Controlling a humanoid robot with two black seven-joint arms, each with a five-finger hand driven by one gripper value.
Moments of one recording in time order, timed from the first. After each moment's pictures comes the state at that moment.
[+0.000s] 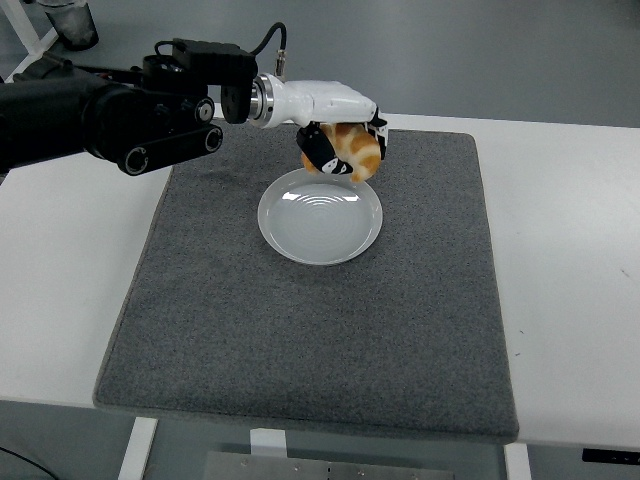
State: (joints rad) left arm -1.52 0.26 0.38 -0.86 1.04 0.01 -0.43; right arm 0.00 0.00 -0.01 0.11 0.06 0.11 -0.04
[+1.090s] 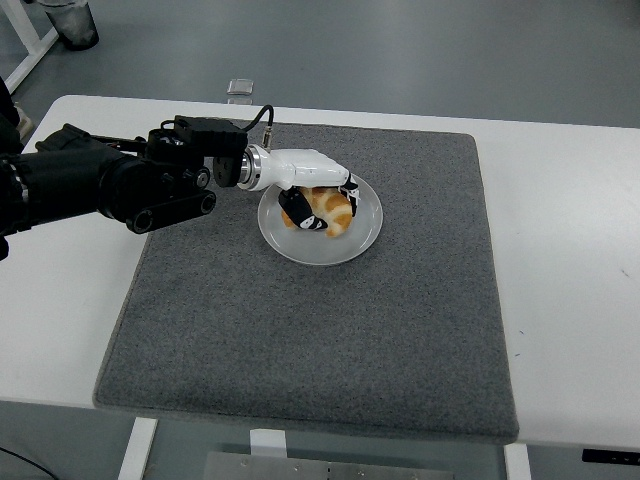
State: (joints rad) left arm -1.36 0.23 0.38 -0.80 1.11 0.04 -0.42; right arm 0.00 0.00 -0.01 0.11 0.06 0.11 -0.04
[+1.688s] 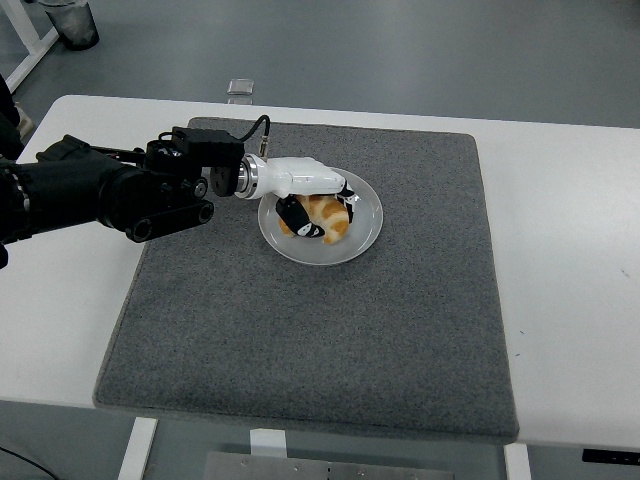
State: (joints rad) left arm -1.33 0.23 0.39 -0.80 1.10 0.06 -0.42; right arm 0.00 0.00 -0.01 0.11 0.06 0.11 -0.04
